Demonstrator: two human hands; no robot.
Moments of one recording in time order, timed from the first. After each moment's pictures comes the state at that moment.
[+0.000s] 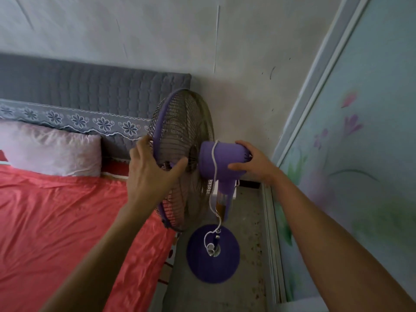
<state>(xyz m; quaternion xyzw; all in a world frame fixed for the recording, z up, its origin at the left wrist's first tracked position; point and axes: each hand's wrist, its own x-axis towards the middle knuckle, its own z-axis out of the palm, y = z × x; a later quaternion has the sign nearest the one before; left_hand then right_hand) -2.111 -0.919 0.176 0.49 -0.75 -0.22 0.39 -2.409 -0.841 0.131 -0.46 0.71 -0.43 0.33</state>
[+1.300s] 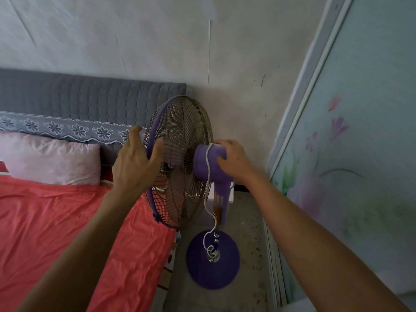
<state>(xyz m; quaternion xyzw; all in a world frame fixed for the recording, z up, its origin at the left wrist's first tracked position) -2.101 -0.920 0.218 0.47 -0.79 -0.14 0.37 -2.352 -0.851 0.167 -0.54 0.78 -0.30 0.11</state>
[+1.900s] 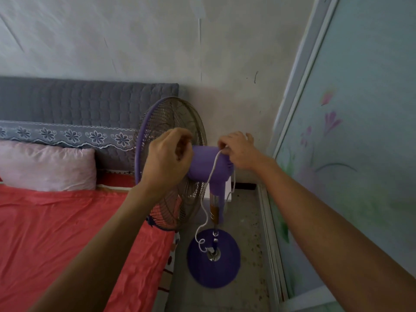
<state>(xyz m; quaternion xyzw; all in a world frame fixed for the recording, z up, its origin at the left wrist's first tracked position) -2.160 -0.895 0.234 0.22 -0.85 -0.15 0.45 -2.389 -0.835 0.197 -0.62 0.76 -0.18 0.03</state>
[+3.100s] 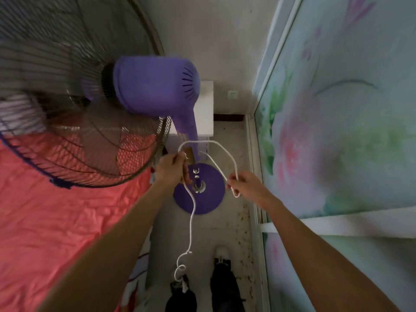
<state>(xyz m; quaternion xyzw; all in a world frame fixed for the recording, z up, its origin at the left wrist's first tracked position) -2.244 -0.851 -0.060 0.51 -0.62 -0.57 0.16 -2.405 -0.671 -0.069 -0.26 0.77 -0.36 0.45</state>
